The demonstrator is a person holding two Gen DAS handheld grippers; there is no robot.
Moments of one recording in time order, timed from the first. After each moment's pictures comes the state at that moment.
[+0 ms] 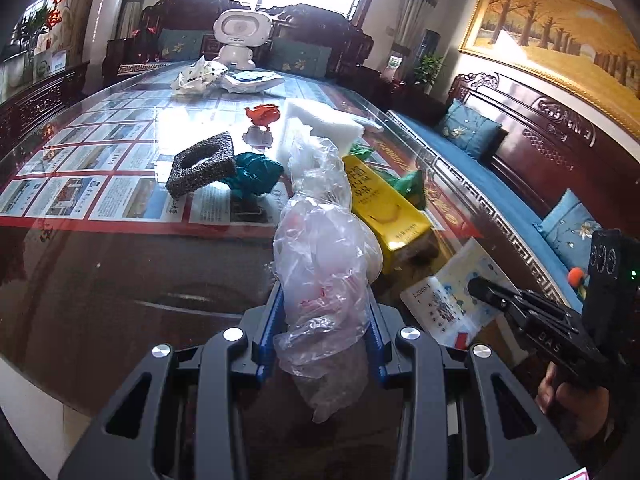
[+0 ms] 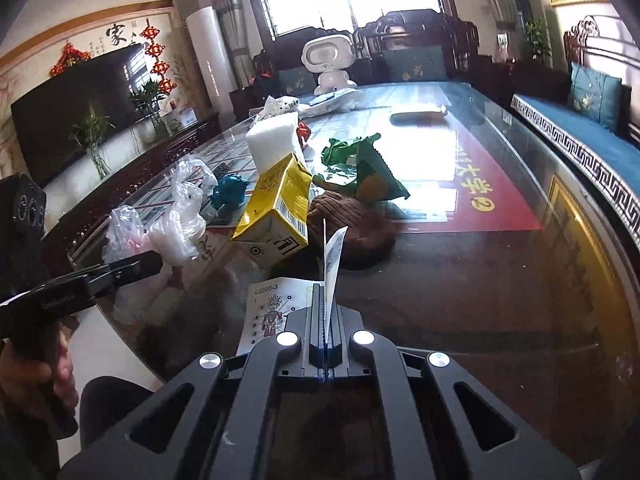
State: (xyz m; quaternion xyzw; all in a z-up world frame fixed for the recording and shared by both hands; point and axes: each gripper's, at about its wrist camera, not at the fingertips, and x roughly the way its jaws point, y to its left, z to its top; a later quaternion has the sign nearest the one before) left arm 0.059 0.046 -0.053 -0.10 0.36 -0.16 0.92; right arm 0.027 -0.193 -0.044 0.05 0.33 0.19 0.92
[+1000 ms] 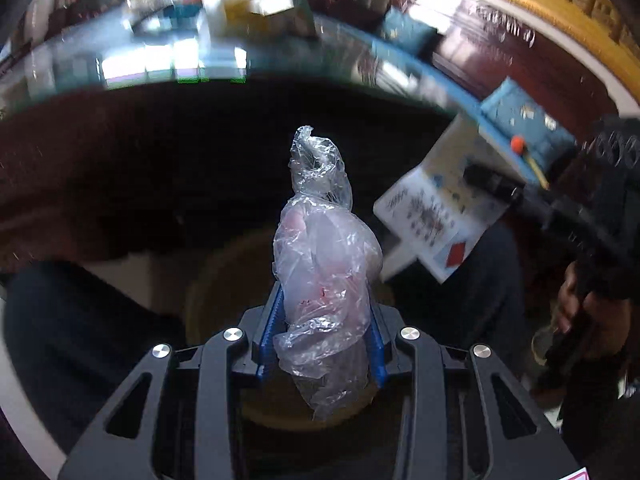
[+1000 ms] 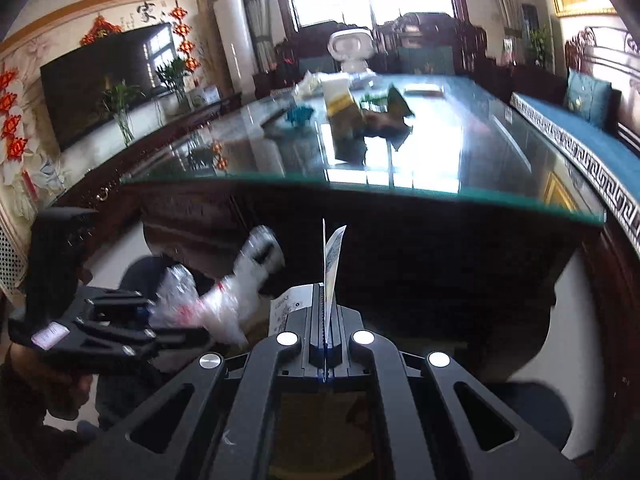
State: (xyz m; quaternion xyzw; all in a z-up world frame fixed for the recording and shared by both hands) left arm -0.150 0.013 -0.149 -0.04 0.48 -0.26 0.84; right arm -0.182 -0.194 -0.071 0.02 0.35 0.20 0.92
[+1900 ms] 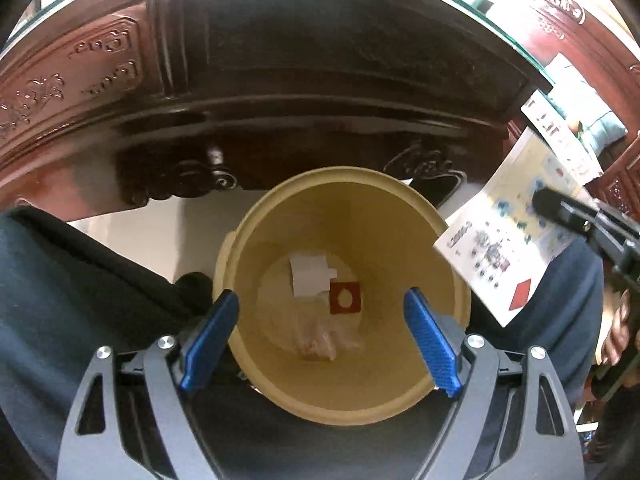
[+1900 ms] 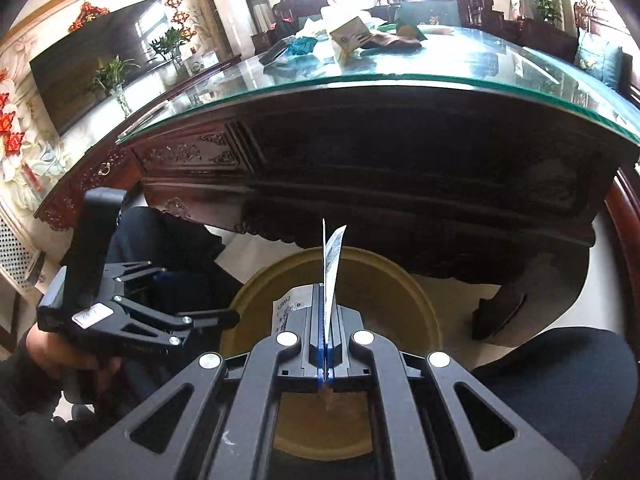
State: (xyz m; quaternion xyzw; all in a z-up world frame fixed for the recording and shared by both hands) left arm -0.129 0.021 -0.218 -0.01 0.53 -0.19 0.83; right arm -0.181 -0.177 -0.131 0.03 0.42 0.22 0.88
